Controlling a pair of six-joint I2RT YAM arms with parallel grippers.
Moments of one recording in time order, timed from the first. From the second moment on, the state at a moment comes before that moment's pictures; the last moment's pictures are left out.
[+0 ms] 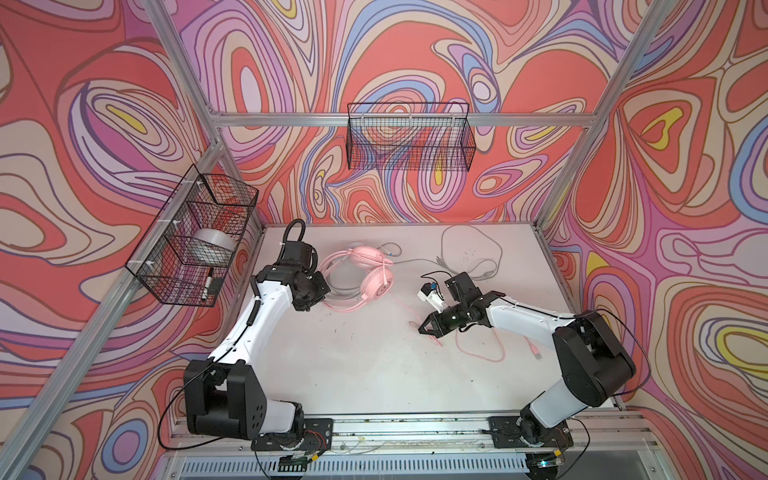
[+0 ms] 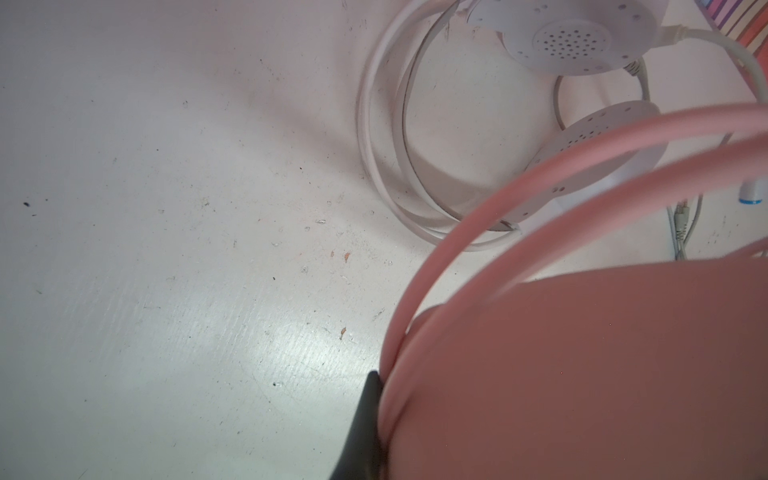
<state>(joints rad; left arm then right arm) -0.10 1.39 1.17 -0.89 0.10 -0.66 0.51 1.59 0.90 -0.38 -0.62 0.11</state>
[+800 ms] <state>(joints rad) -0.10 1.40 1.16 -0.88 0.12 -0.66 0.52 1.60 0.90 -0.36 -0.51 0.12</state>
